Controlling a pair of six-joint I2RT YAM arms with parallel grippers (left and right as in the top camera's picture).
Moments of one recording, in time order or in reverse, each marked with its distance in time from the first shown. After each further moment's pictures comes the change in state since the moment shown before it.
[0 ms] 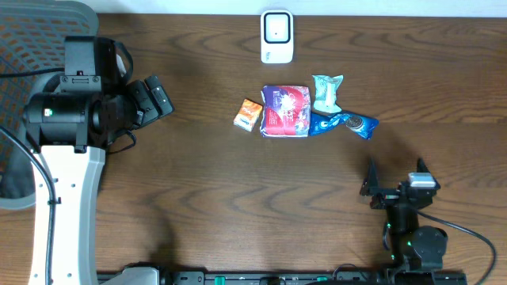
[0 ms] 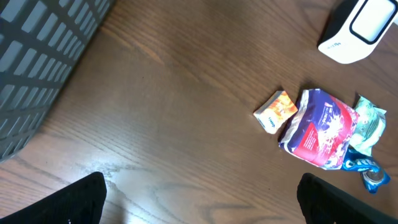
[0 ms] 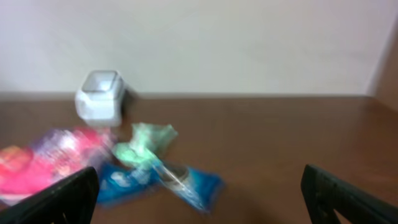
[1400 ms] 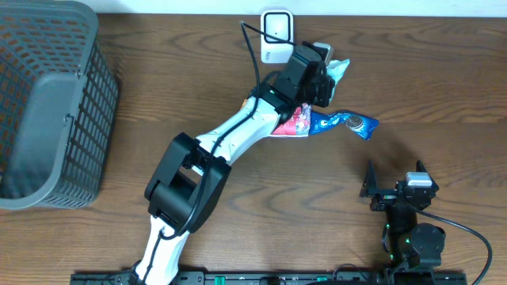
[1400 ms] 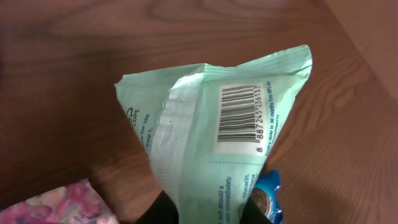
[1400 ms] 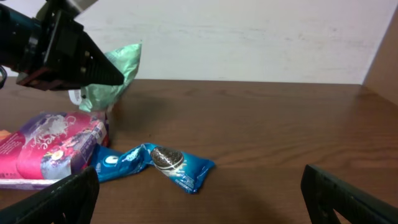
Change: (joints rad) left arm -0.644 0.763 -0.009 1.233 0.169 0.064; right arm 0.000 -0.002 0.000 -0.099 0.057 -0.061
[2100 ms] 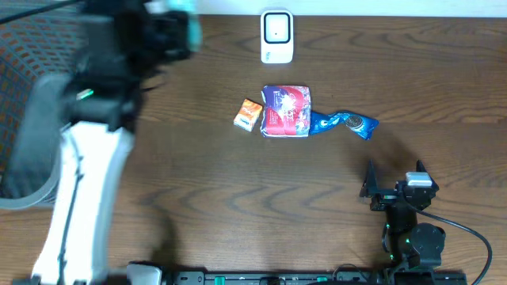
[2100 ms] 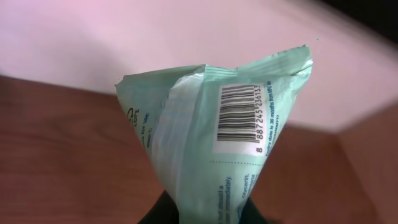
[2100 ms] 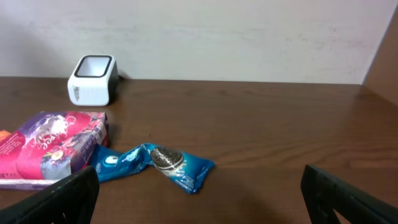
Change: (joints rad) left arm 0.477 -0.648 0.000 -0.489 0.031 0.013; right arm 0.000 0.000 0.000 0.000 0.000 0.000
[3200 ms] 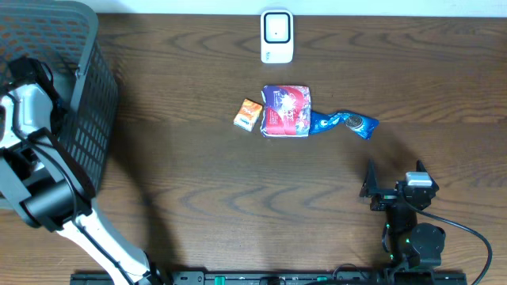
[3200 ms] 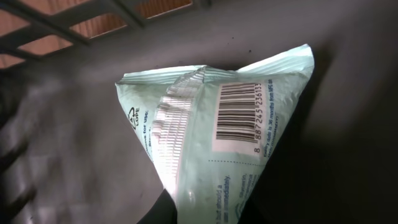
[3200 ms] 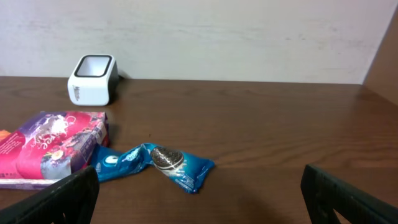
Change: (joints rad) left arm 0.710 0.626 0.012 -0.309 -0.683 -0.264; right arm 0.000 0.000 0.000 0.000 0.000 0.000
